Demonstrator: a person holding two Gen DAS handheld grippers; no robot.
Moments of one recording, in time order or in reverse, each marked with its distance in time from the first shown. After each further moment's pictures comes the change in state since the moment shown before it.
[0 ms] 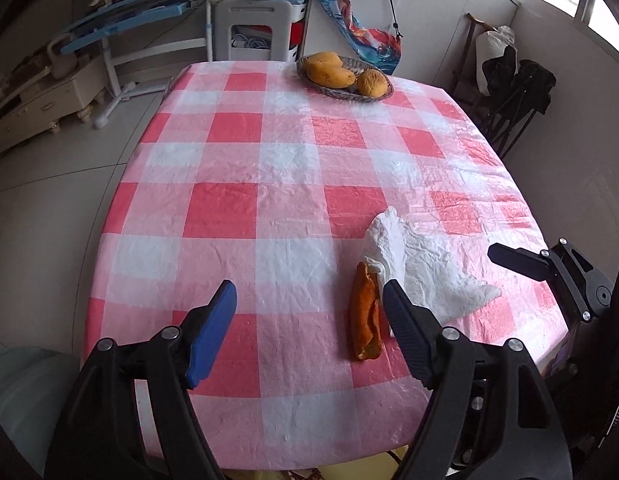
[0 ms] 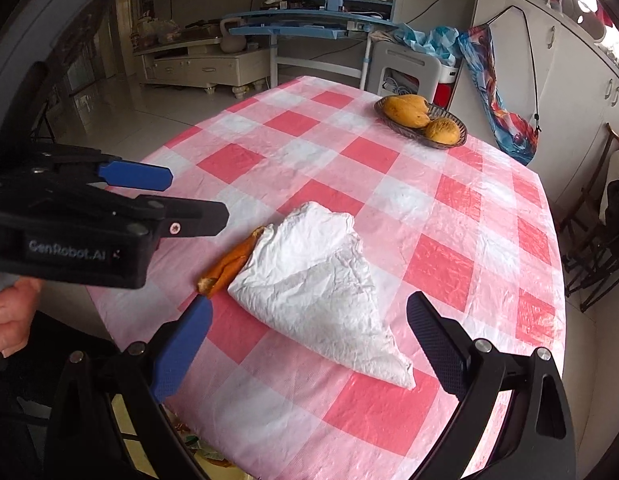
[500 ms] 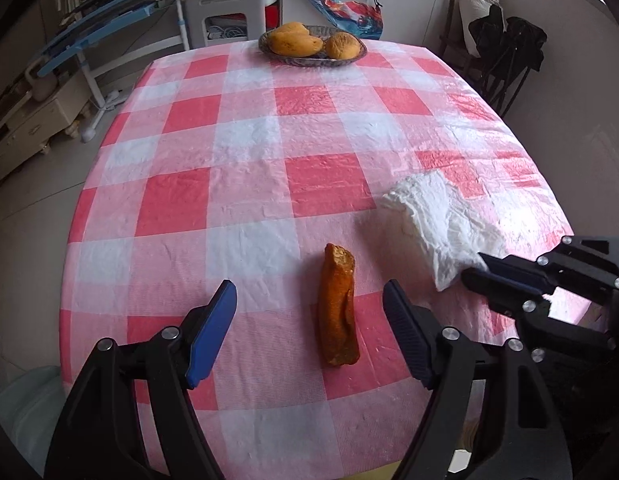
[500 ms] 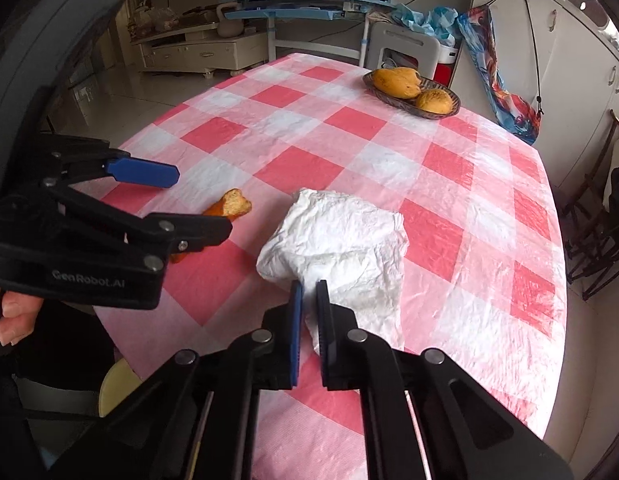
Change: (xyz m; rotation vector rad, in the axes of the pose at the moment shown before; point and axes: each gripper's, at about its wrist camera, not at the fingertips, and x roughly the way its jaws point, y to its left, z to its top) left arm 0.033 -0.037 -0.009 0.126 0.060 0.034; right arm -0.010 -0.029 -0.021 0.029 0.036 0.012
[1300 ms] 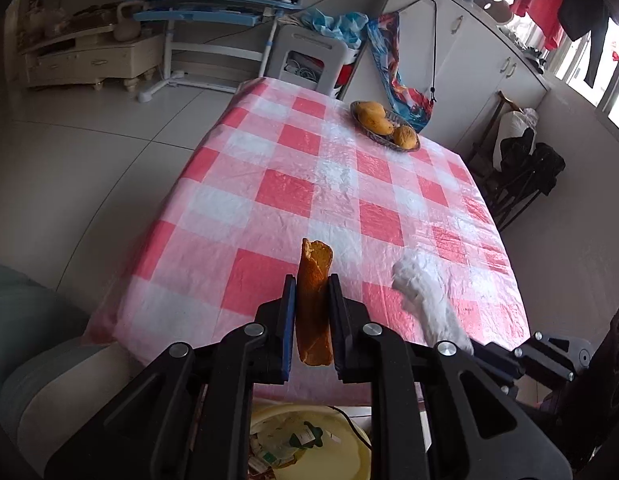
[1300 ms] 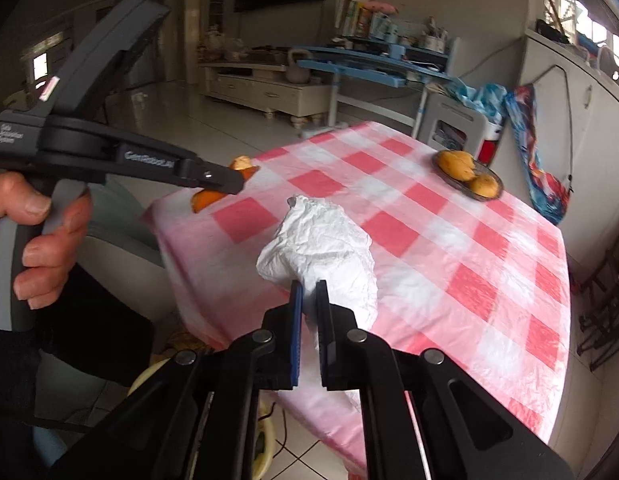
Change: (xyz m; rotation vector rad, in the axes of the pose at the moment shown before) left arm -0.098 0.078 -0.071 -0.408 -0.218 -0.061; right arm -0.055 0.080 -0.018 -0.241 -0.193 0.171
